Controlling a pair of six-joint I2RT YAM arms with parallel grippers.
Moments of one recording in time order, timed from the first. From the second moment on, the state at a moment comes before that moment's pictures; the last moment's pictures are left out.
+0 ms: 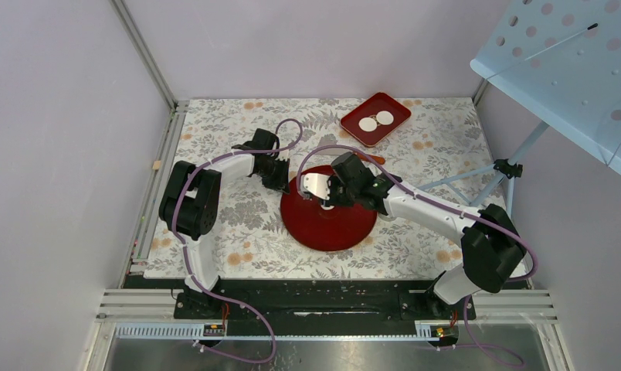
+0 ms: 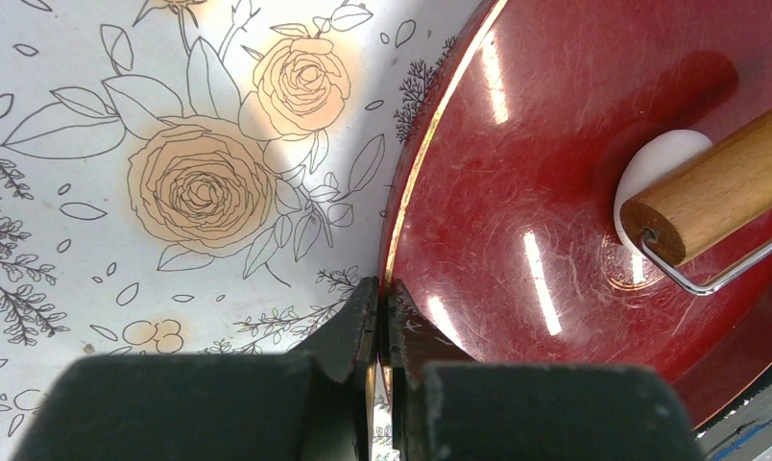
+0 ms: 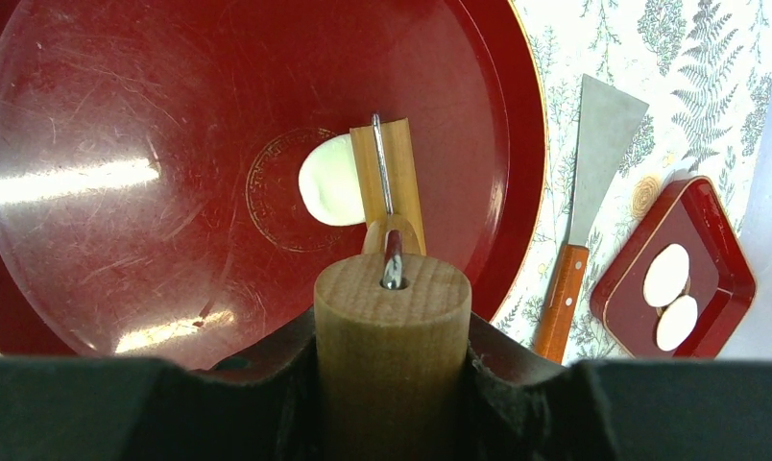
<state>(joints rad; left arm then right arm) -0.34 1.93 1.25 -0.45 0.38 -0.10 0.79 1.53 1.07 -0.41 -0.07 -0.81</state>
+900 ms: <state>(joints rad) -0.34 1.93 1.25 -0.45 0.38 -0.10 0.81 1.52 1.04 -0.42 -0.06 -0.83</state>
